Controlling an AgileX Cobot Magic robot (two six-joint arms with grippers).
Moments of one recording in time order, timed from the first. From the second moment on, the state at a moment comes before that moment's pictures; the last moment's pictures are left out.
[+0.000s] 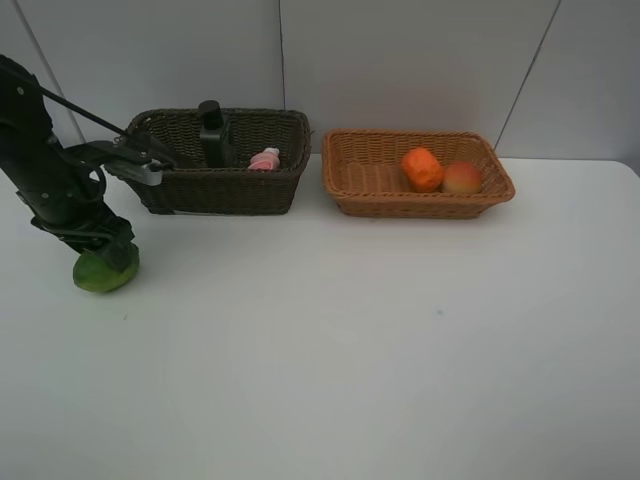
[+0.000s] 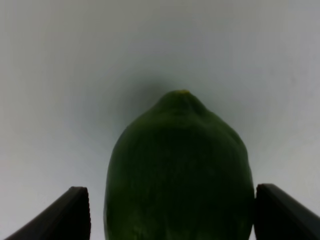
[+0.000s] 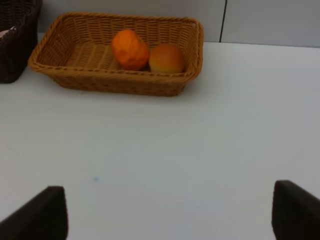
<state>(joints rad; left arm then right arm) -0.06 1.91 -1.05 0.00 0.63 0.38 0.12 0.00 -0.52 -0.06 1.06 0.03</state>
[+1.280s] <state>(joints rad) -0.07 1.99 -1.05 0.03 0.64 0.38 0.12 0.00 -0.52 -0.06 1.06 0.03</state>
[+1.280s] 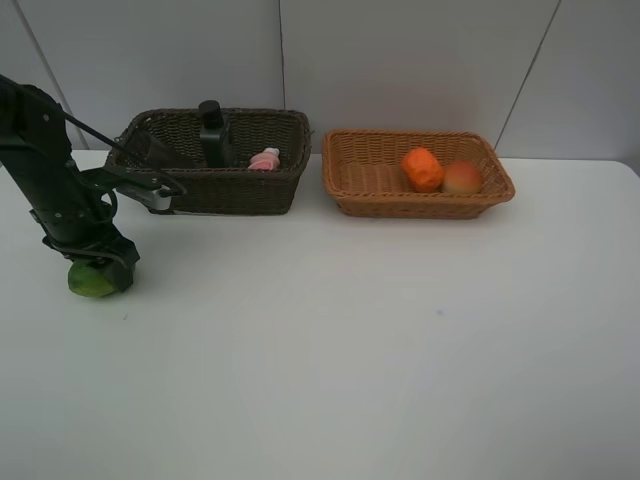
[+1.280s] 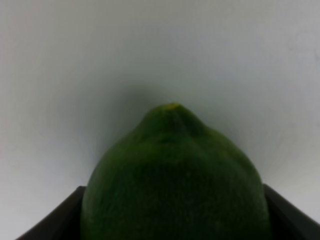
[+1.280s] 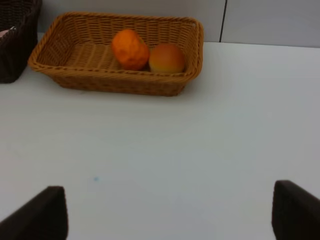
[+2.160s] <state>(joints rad) -0.10 1.86 -1.05 -0.01 0.71 0.37 0.12 0.00 -0.52 -0.06 1.06 0.03</state>
